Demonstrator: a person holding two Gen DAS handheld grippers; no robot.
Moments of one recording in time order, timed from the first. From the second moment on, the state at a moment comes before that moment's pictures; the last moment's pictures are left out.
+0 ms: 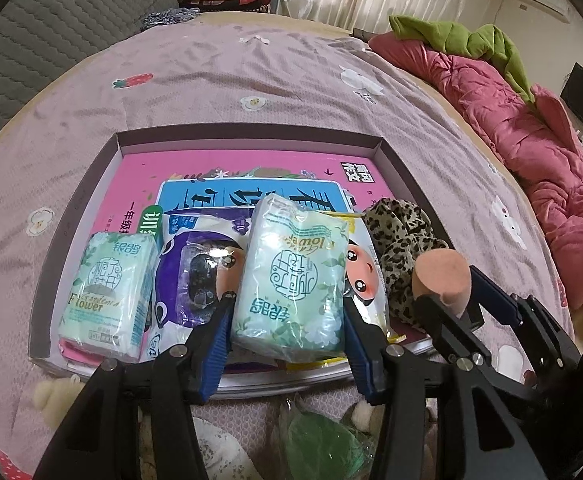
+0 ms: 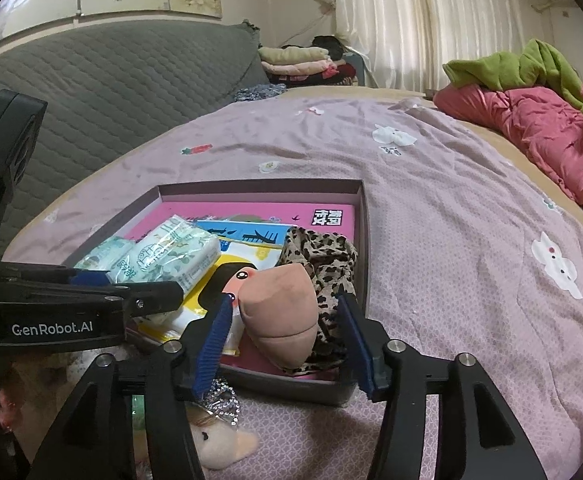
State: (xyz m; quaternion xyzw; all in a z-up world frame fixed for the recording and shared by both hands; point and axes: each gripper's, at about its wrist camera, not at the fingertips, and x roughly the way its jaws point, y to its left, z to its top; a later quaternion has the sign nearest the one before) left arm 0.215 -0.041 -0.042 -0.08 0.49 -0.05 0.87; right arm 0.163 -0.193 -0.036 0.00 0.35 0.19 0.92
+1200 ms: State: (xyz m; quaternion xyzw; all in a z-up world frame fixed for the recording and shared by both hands) left arm 0.141 0.051 0.011 -0.12 0.43 0.01 0.89; right arm 0.122 -0.195 -0.007 -0.02 0.28 0.20 0.94
